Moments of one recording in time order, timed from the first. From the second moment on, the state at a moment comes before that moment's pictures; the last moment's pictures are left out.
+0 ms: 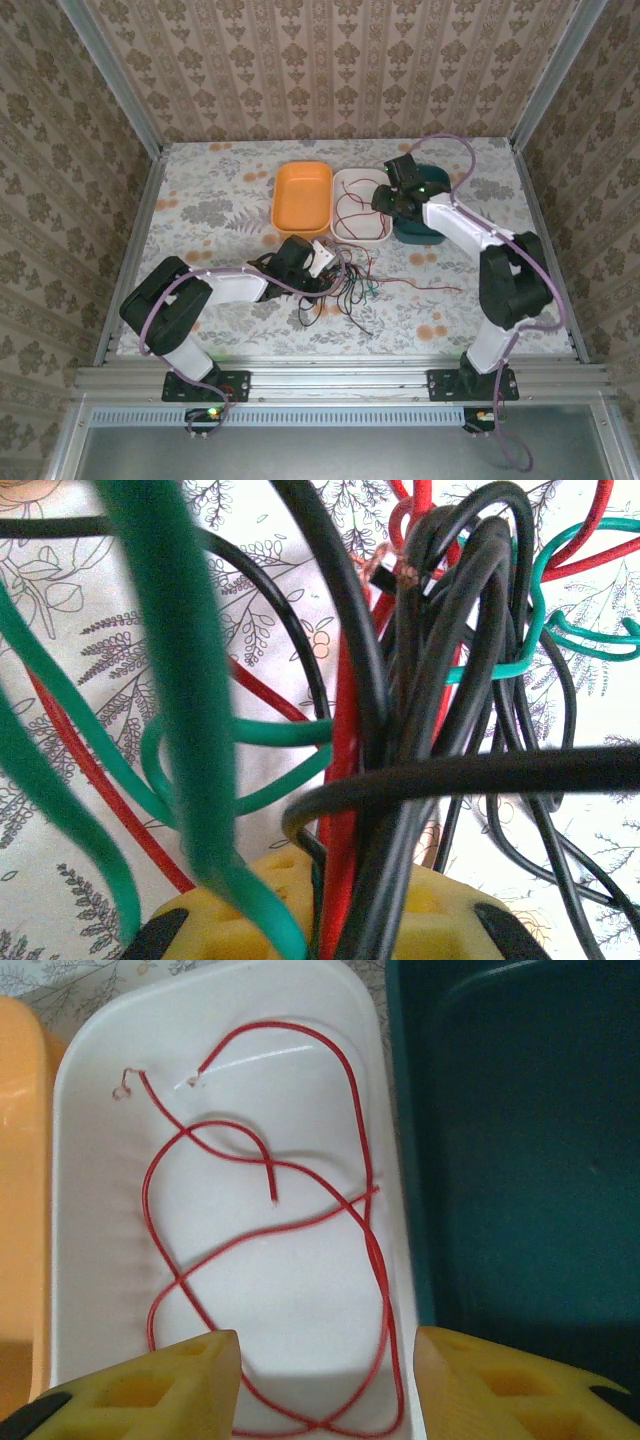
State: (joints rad) left arm -0.79 1.62 0.69 0.05 0.29 -0.07; right arm 0.35 1.71 1.29 -0.48 0.11 0.58
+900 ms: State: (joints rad) left arm -0.79 1.65 0.72 0.04 0.31 -0.06; right arm 0.35 1.64 0.96 -0.85 -0.36 0.32
